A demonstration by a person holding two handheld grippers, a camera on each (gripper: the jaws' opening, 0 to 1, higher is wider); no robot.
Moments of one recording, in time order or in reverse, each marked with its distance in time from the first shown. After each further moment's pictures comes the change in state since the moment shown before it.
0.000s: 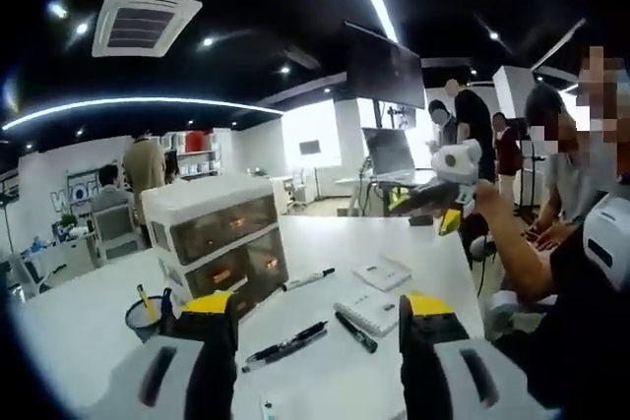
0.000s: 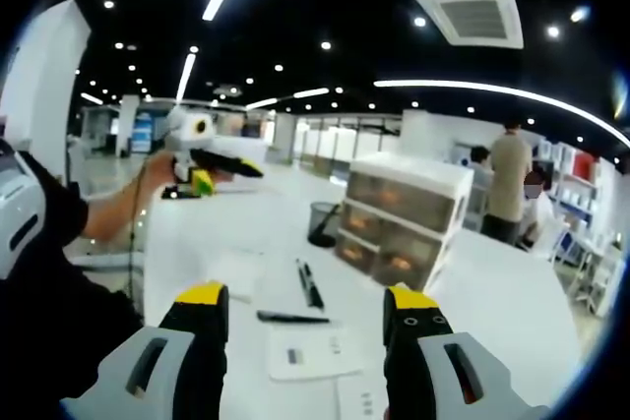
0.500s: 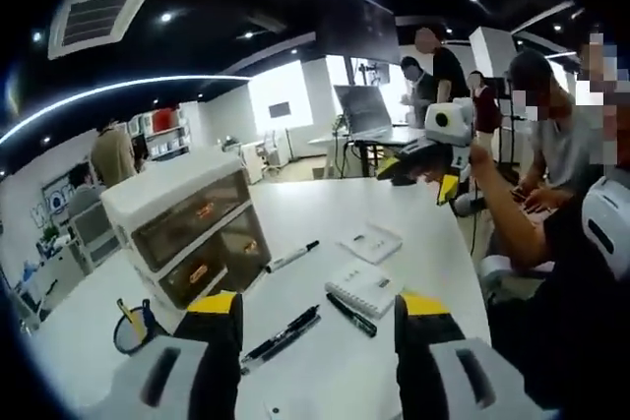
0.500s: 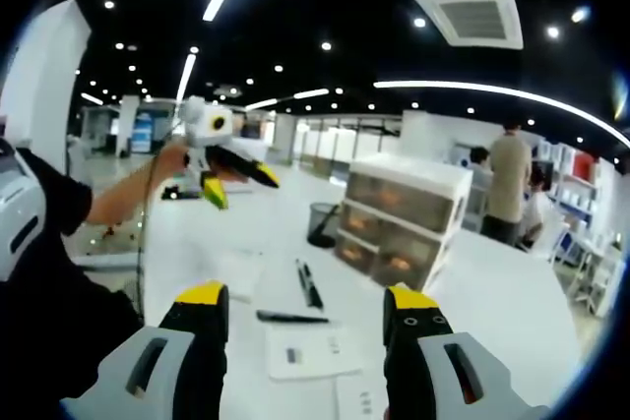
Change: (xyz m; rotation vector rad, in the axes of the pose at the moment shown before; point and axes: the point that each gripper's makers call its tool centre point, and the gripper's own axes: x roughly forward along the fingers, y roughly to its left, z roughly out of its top) left arm 0.037 -0.006 -0.009 0.084 0.191 -0.106; right arm -0.002 0.000 0.000 -0.001 -0.004 -0.002
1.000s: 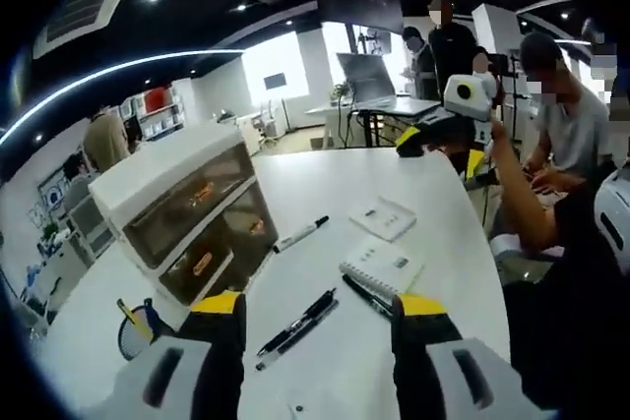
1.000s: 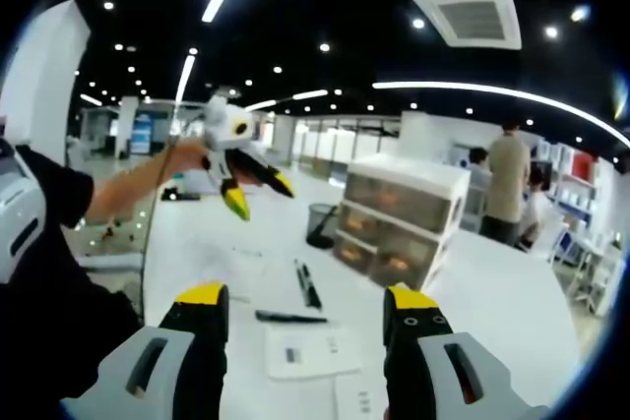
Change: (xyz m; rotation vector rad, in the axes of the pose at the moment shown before) left arm 0.024 0.023 -0.013 0.020 0.142 -0.006; right arm -0.002 -0.001 0.000 0.002 -0.004 -0.004
